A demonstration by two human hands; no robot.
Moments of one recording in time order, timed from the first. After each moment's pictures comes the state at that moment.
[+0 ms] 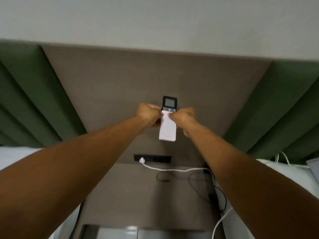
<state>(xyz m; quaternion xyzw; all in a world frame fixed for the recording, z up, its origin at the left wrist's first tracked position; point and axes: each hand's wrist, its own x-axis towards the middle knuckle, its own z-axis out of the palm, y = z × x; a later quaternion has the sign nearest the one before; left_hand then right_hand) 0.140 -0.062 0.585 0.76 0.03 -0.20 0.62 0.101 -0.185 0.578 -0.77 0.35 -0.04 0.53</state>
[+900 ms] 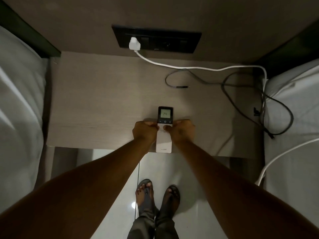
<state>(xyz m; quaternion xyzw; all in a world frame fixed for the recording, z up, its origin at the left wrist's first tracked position) 0.033 -0.023 0.013 0.78 0.27 -0.33 0.46 -0.001 -0.133 -0.001 -0.78 0.44 0.19 0.41</state>
